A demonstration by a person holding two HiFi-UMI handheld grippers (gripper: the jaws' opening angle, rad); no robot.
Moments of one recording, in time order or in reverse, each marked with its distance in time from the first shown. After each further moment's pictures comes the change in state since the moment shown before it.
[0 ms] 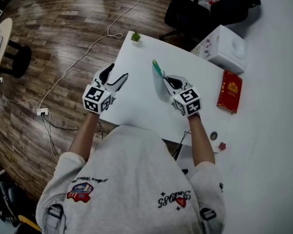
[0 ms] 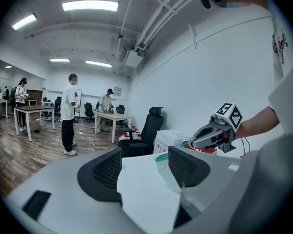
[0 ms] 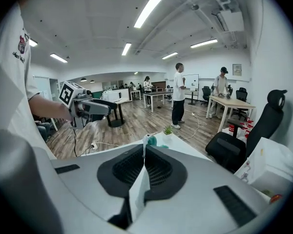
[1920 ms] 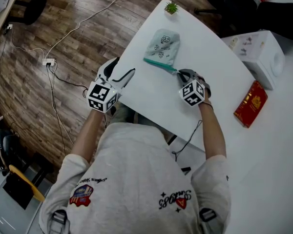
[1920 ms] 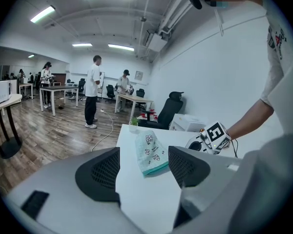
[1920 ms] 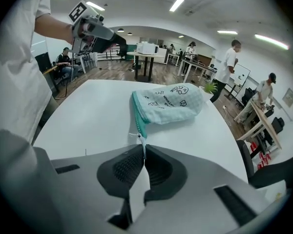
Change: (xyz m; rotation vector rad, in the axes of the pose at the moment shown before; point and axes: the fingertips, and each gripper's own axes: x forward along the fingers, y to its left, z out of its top) left arm -0.027 0.037 -0.133 -0.174 0.172 0.206; right arm 0.138 -0.006 -0.191 -0.473 0.443 0.217
